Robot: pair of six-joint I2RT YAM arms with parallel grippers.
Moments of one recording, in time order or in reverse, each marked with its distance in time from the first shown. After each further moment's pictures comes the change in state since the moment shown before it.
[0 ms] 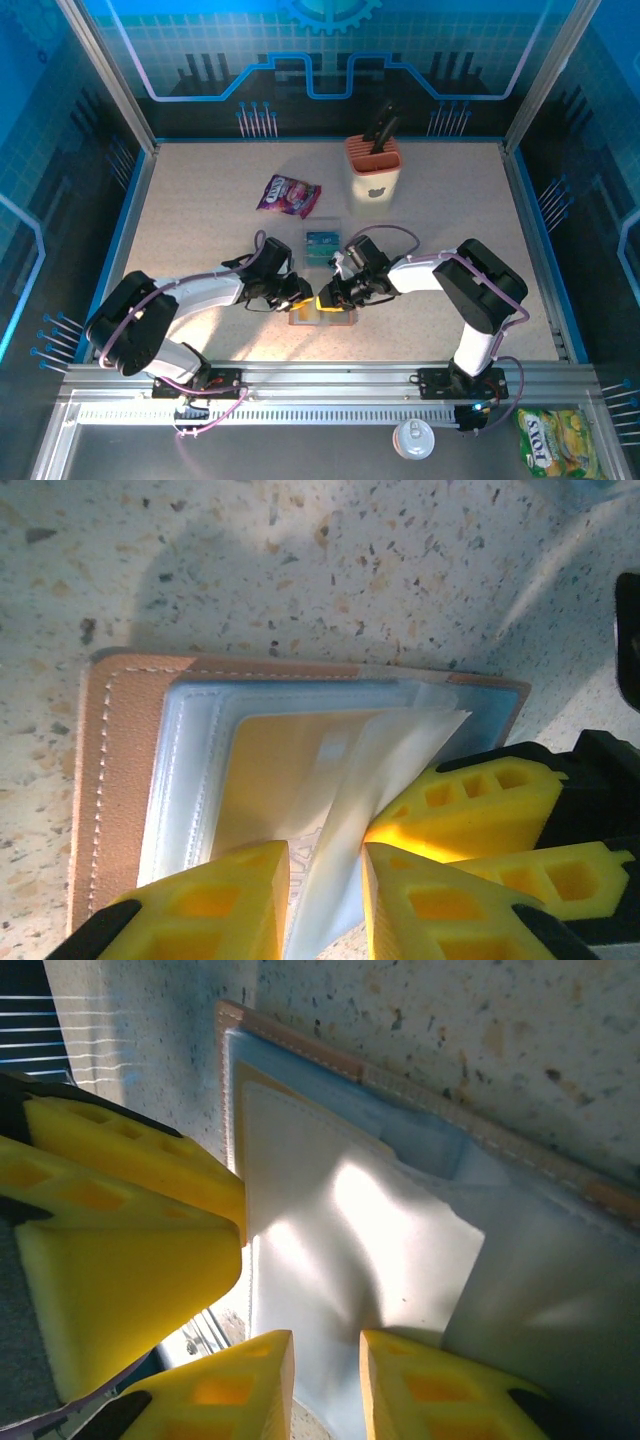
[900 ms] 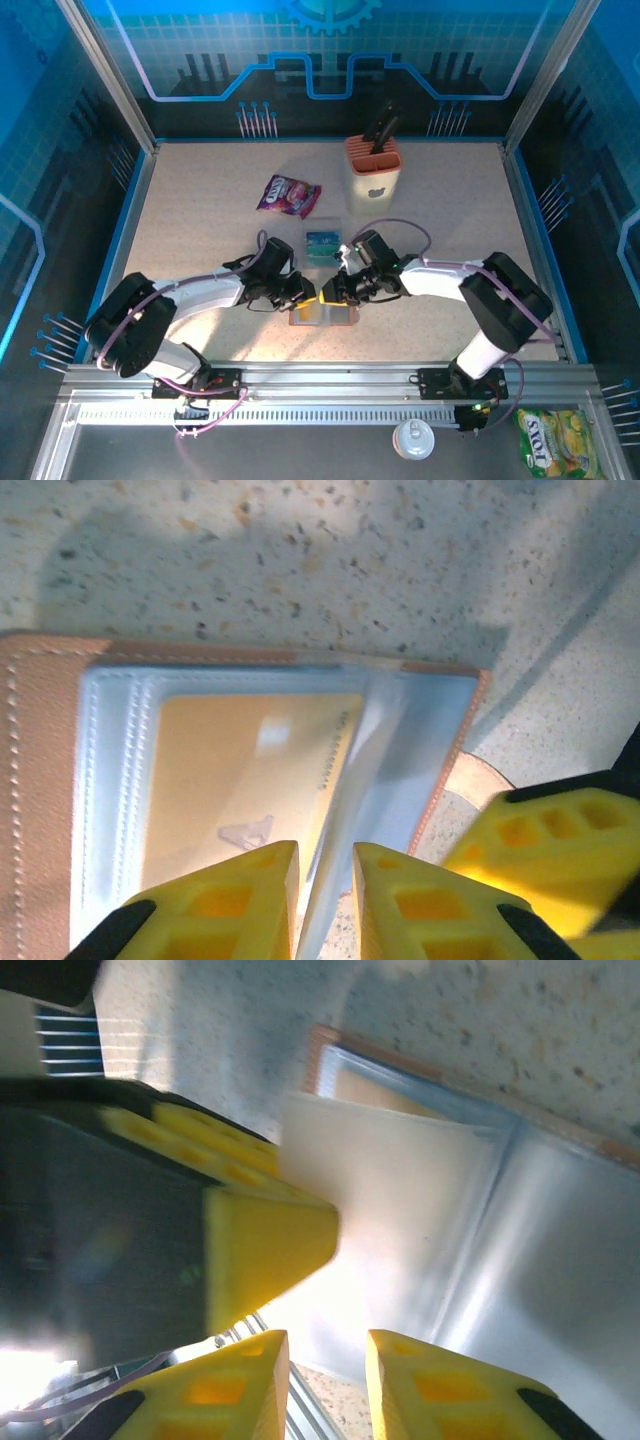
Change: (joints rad) left arm -0.026 -0.020 0.004 0.034 0.011 -0.026; right arm -0.010 -0.188 0.000 -0.114 0.060 -0.011
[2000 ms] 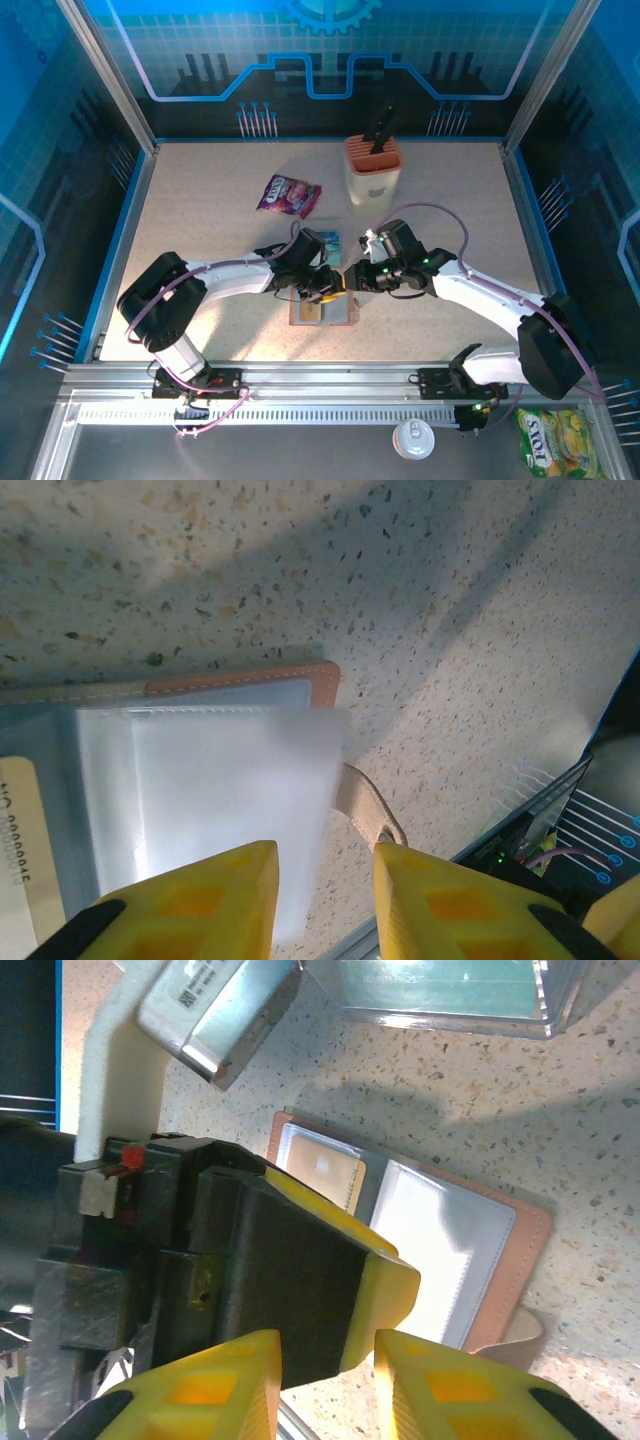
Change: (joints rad) left arm -0.110 0.206 0.235 -0.006 0.026 0.002; right arm -0.077 -0.285 0.009 -0.288 0.209 -0.094
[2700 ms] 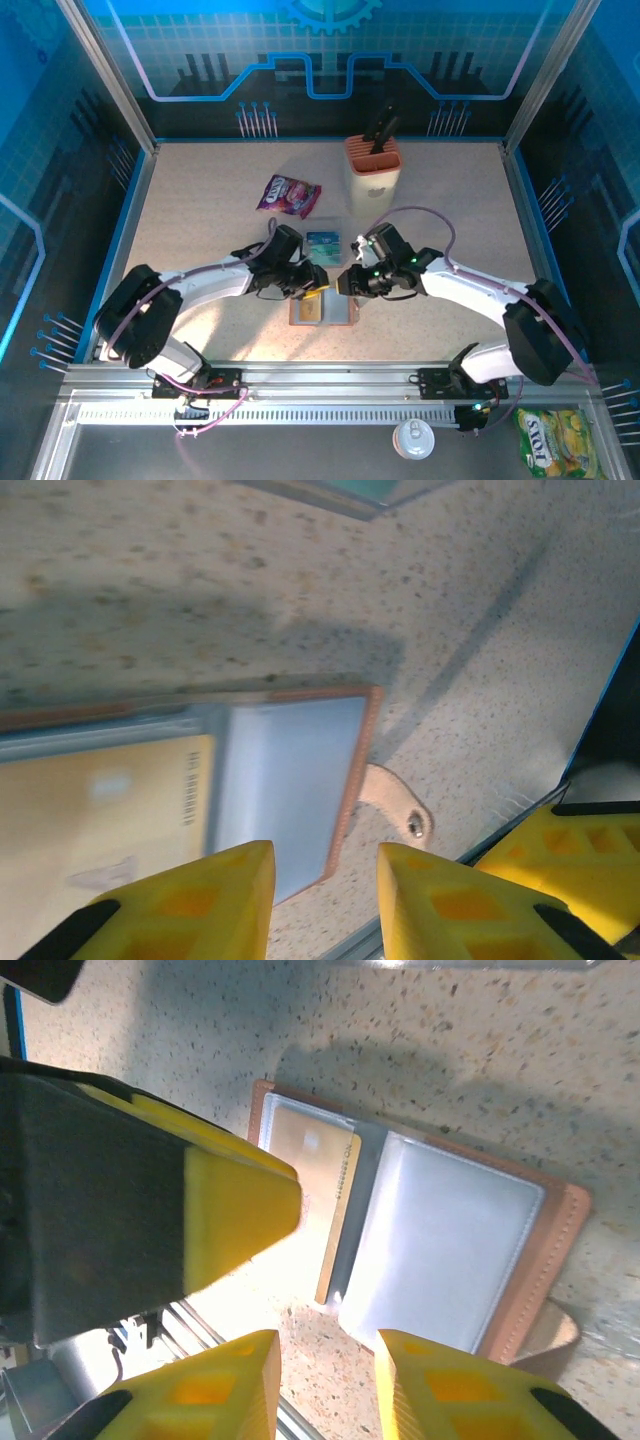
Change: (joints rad) left arm 0.114 -0.155 -0.122 -0.018 0.000 0.029; right arm 0.062 0.102 0.027 0.008 0.004 0.043
